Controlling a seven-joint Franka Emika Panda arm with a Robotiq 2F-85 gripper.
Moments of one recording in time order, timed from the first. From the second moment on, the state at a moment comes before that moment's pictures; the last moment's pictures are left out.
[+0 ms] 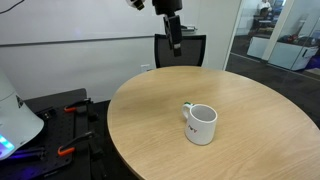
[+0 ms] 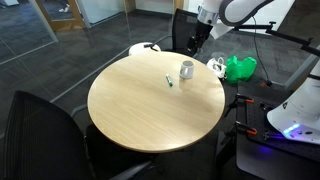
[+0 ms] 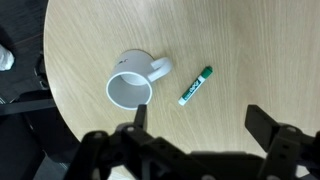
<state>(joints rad) -0.17 -0.14 -0.04 -2.41 -0.14 2.49 0.29</state>
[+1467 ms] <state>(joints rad) -0.14 0.34 -0.16 -2.08 -0.13 2.51 0.44</state>
